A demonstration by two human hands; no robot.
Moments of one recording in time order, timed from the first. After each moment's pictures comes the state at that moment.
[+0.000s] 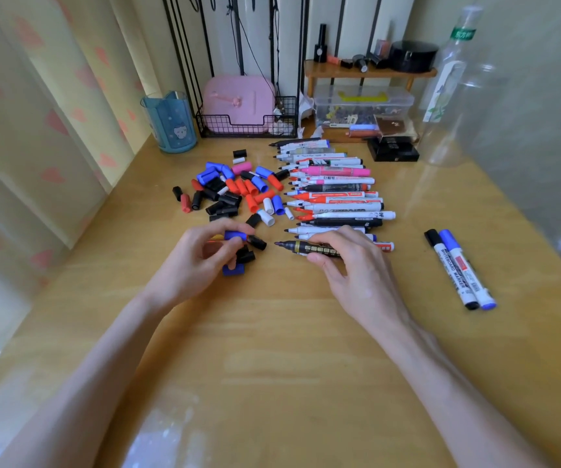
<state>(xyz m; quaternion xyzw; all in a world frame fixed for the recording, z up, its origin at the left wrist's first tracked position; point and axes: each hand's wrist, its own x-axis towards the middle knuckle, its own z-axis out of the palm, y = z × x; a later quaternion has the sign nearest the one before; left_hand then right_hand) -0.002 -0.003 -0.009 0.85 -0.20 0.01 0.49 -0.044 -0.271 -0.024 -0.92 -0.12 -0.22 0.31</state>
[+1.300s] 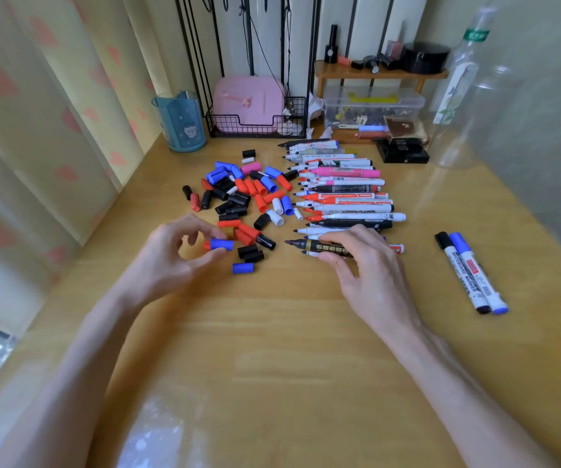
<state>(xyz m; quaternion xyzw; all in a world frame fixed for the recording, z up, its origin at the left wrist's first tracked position) 0.001 0.045 -0.006 0.91 -0.18 0.09 0.37 -0.047 -0.271 -0.025 -0.91 -0.13 -0.26 0.30</state>
